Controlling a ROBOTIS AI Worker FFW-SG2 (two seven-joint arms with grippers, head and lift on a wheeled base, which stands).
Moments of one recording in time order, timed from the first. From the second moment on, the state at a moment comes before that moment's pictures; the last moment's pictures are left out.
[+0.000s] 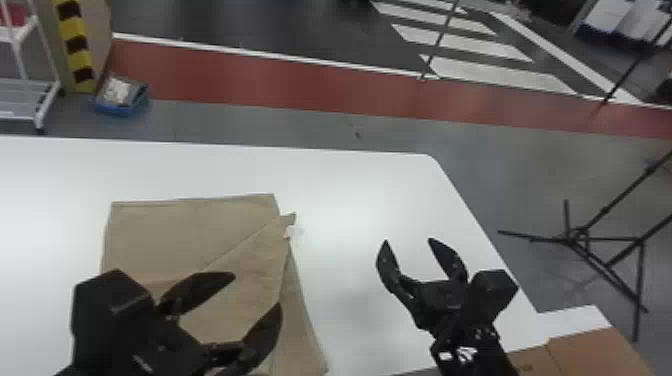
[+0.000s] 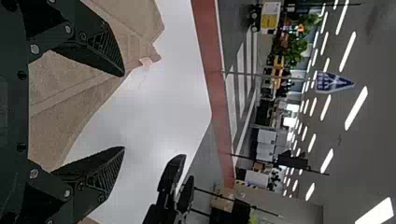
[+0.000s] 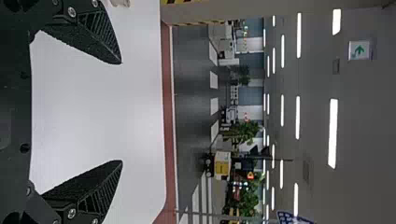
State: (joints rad) left arm 0.47 0.13 -0.35 -2.36 -0.05 0.61 -0.42; right arm 0.47 -0.20 -0.14 -1.88 -0.22 -0.06 0.08
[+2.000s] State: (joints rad) left arm 0.46 0.11 0.19 -2.08 0.41 0.27 -0.34; right arm 0.28 -0.27 0.43 -2.21 0.82 0.86 1.03
